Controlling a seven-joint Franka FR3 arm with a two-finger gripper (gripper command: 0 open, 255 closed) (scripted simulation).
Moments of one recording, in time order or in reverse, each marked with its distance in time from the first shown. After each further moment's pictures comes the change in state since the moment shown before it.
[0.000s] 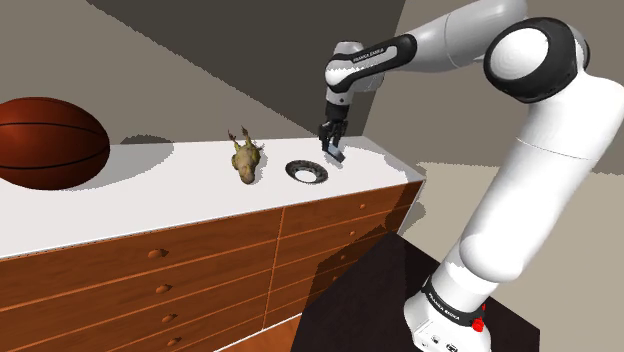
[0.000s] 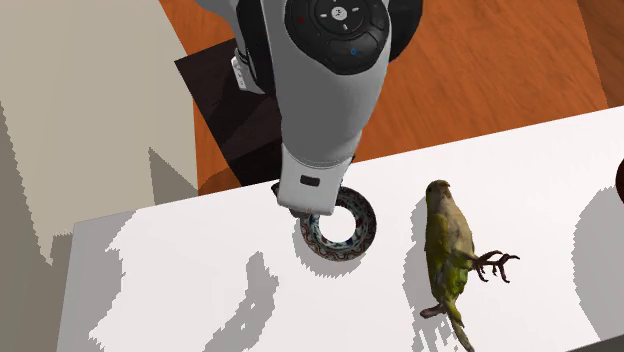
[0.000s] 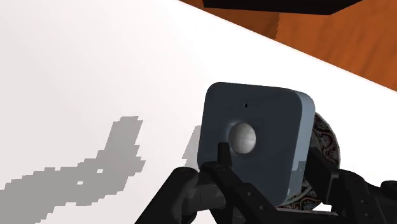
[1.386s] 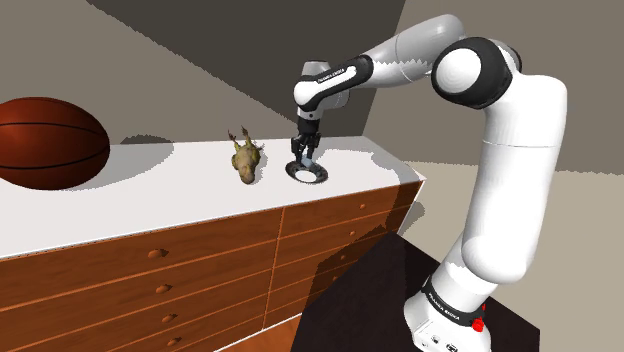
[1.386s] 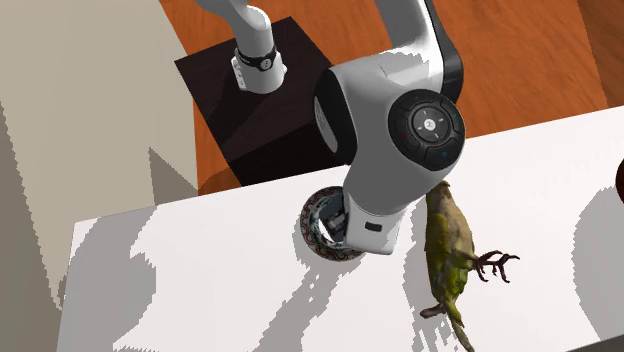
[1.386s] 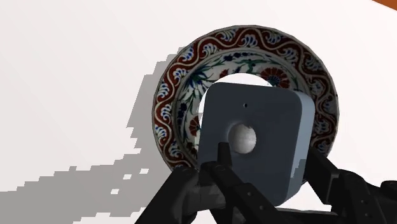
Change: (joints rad) arm 0.047 0.251 0.049 0.157 0.037 0.089 0.083
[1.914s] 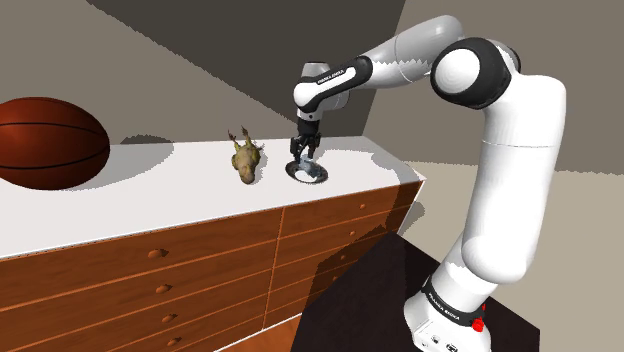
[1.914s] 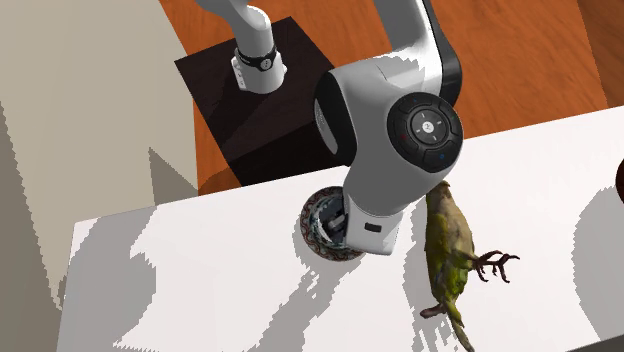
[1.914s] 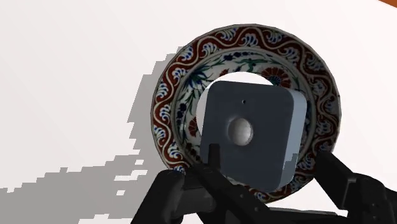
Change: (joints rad) arm 0.000 0.005 0.000 -0.003 0.001 0.008 0.000
